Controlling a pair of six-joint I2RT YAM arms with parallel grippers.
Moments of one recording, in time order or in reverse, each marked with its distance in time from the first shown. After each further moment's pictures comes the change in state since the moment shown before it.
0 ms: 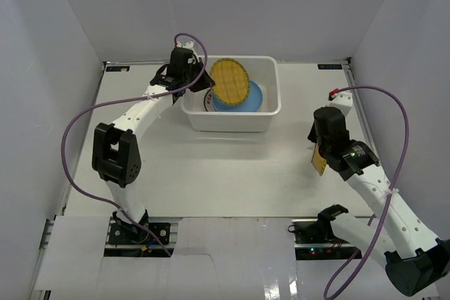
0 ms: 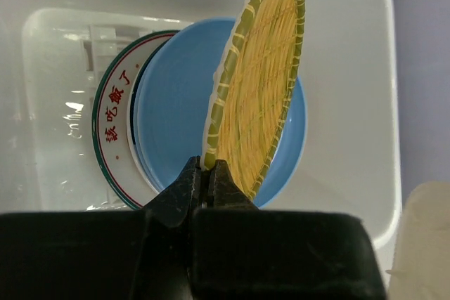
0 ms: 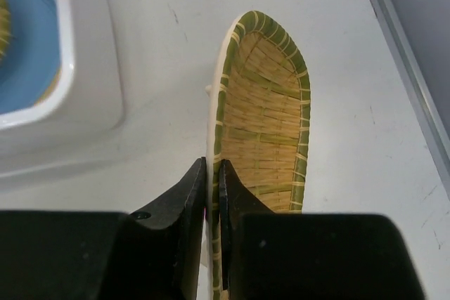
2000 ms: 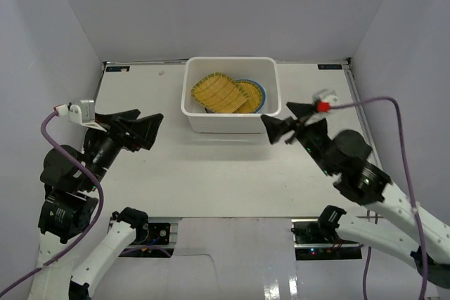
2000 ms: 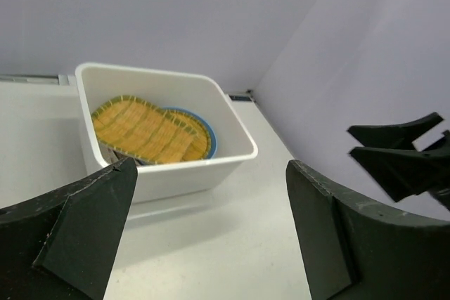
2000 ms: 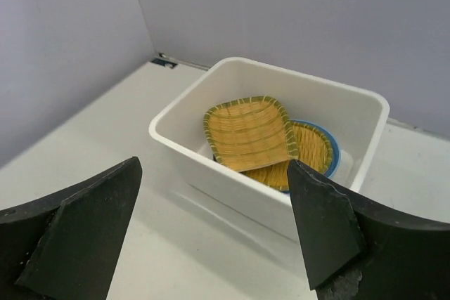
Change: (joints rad) left arm 0.027 -1.259 -0.416 -0.148 -0.061 0.104; right arm 0.480 -0.022 0.119 0.549 -0.222 -0.383
